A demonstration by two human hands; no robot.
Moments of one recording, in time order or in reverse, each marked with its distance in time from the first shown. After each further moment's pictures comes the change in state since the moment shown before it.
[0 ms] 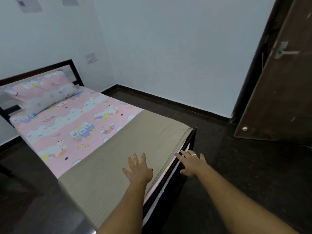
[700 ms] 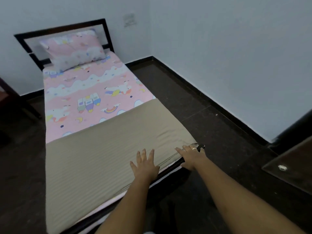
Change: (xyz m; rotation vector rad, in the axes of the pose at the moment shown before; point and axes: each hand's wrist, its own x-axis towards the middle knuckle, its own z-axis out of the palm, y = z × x) left_hand 0.182 0.235 0.043 -0.134 -0.098 -0.270; right_hand 0.271 0.207 -0.090 -0.275 -0.176 -0.345
